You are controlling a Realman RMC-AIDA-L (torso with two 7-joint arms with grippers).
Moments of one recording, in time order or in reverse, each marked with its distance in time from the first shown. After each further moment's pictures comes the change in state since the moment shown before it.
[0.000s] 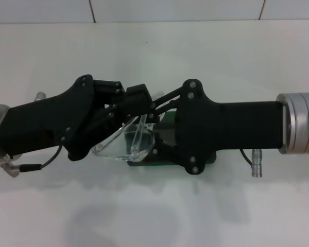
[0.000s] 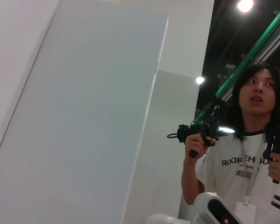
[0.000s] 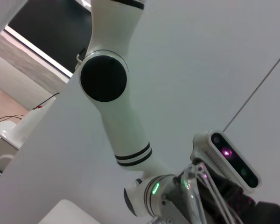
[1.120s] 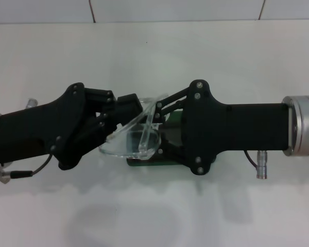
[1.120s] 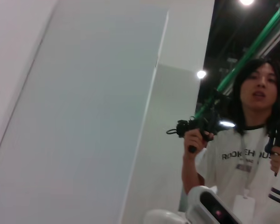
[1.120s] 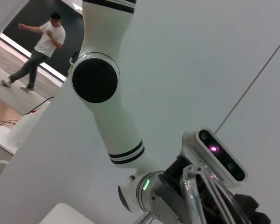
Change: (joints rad) left arm 0.030 0.023 0.037 0.011 -0.019 0.003 0.009; right arm -0.016 0.003 0.014 0.018 0.014 -0.019 0.000
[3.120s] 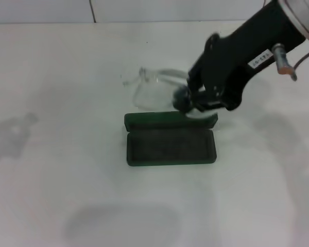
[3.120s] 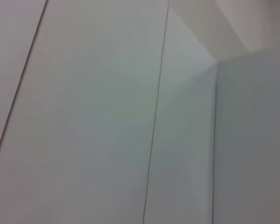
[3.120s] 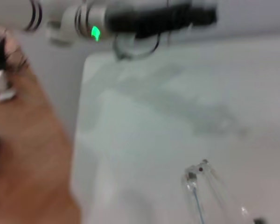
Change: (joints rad) left arm 0.185 0.034 -0.473 -0.048 0.009 -0.102 0.194; right arm 0.666 -0.014 0.402 -0.210 -0.815 -0.574 1.544
